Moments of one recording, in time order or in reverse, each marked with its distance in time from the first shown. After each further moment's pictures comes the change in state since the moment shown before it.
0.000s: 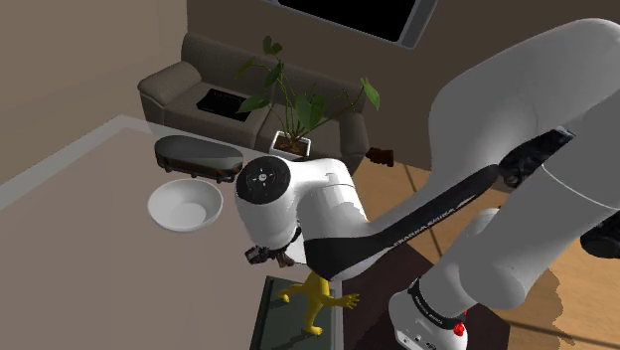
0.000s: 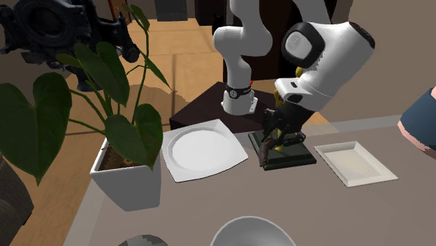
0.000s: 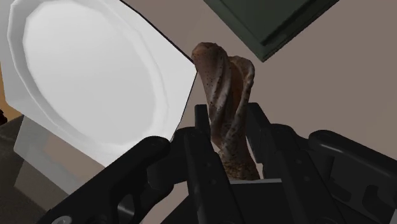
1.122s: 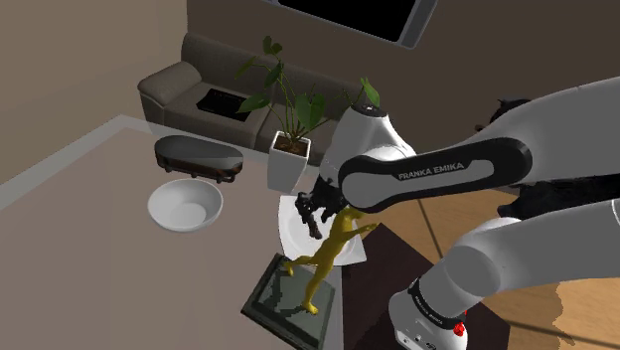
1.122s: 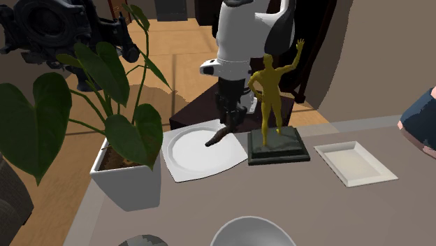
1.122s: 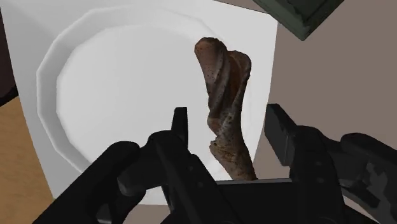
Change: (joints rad) arm -0.348 -0.479 -0.051 -0.365 0.797 0.242 -0.600
